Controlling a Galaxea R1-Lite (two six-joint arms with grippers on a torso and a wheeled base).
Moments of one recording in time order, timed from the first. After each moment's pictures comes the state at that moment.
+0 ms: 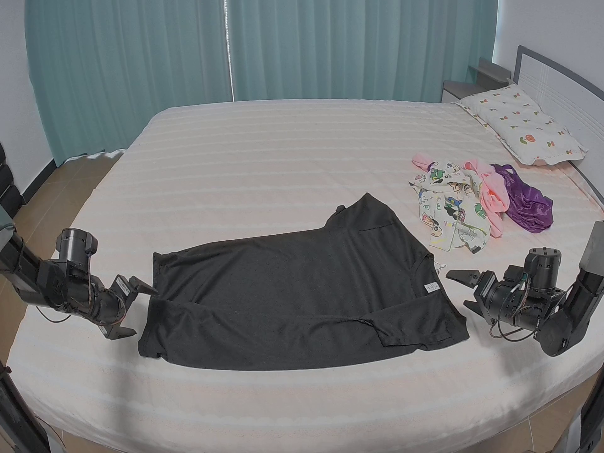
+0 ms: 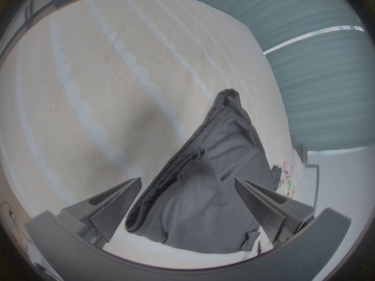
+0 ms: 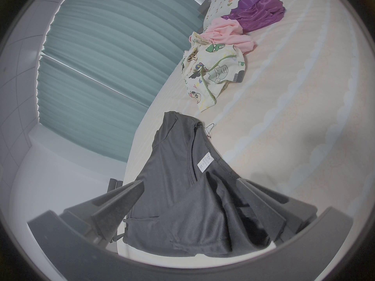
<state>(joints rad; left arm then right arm) 0.14 1.93 -0.78 -0.20 -0.34 -0.86 0.06 2.04 -0.41 -1.21 0.34 0.84</state>
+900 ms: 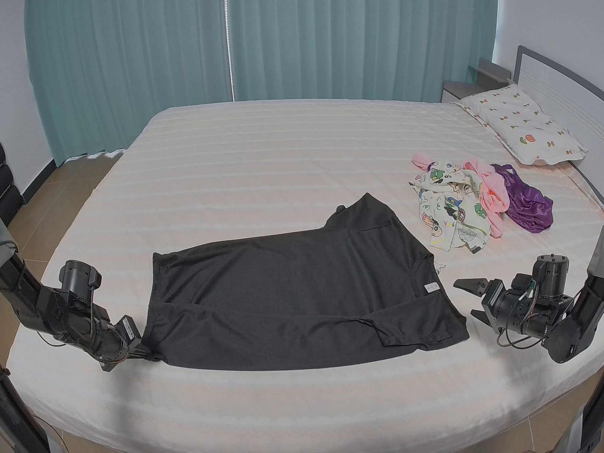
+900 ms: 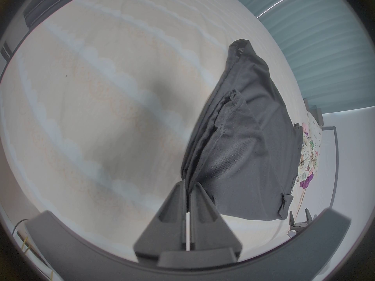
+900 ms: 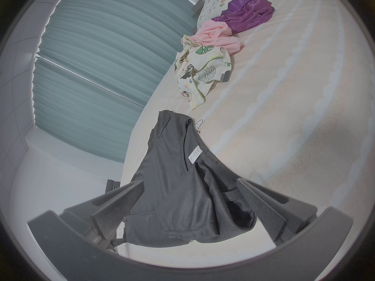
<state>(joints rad) 0.12 1.90 -0.59 -0.19 -0.34 -0.62 0.04 1.99 -0.33 -1.21 0.34 0.84</state>
